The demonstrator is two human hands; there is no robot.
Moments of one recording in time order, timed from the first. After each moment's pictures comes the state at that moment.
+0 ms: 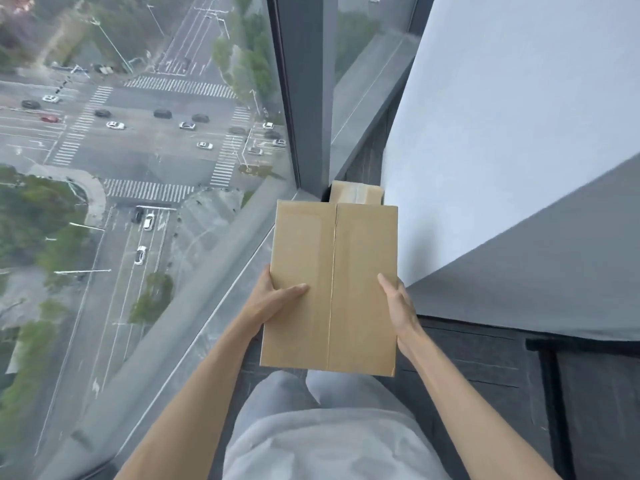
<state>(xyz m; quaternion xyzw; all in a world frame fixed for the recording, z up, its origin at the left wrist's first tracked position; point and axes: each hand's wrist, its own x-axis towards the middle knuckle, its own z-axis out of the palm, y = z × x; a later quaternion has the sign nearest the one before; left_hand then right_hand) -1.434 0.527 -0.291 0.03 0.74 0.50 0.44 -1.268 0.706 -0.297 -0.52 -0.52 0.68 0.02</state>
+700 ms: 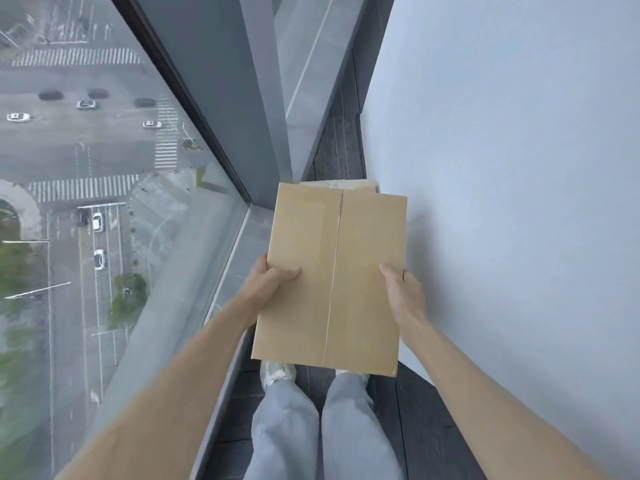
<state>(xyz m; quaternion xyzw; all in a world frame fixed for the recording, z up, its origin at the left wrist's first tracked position) -1.685 0.768 -0.577 -0.02 0.73 0.41 0.55 -1.492 0.894 -0.569 -0.70 -0.44 0.56 0.02</state>
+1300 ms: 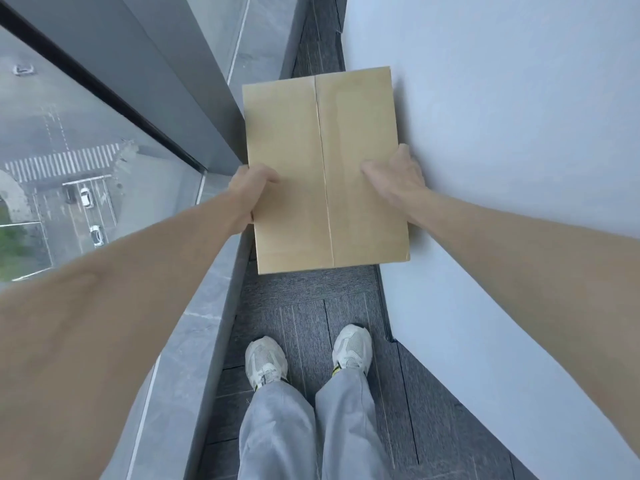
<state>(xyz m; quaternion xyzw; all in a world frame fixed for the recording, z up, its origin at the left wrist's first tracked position) -1.744 0.908 -0.696 -0.01 0.76 0.35 0.55 -1.568 1.044 -0.675 -0.66 -0.61 0.43 -0.06</state>
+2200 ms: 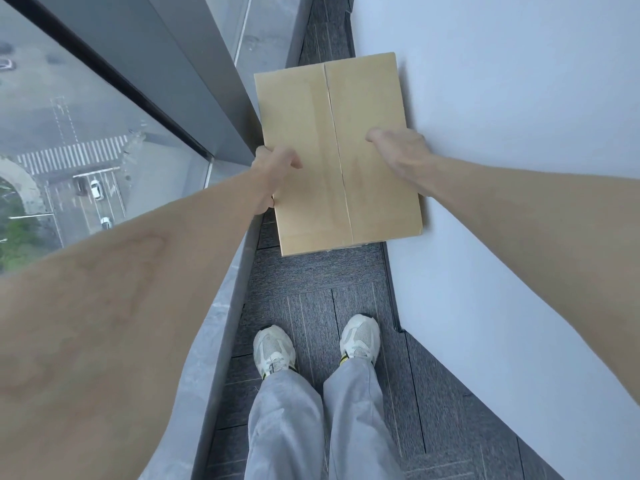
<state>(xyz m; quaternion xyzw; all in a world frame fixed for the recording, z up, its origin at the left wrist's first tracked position) -1.728 0.926 -0.697 0.00 0.78 0.32 0.54 -1.579 1.054 -0.686 -0.63 -0.62 0.45 -0.11</state>
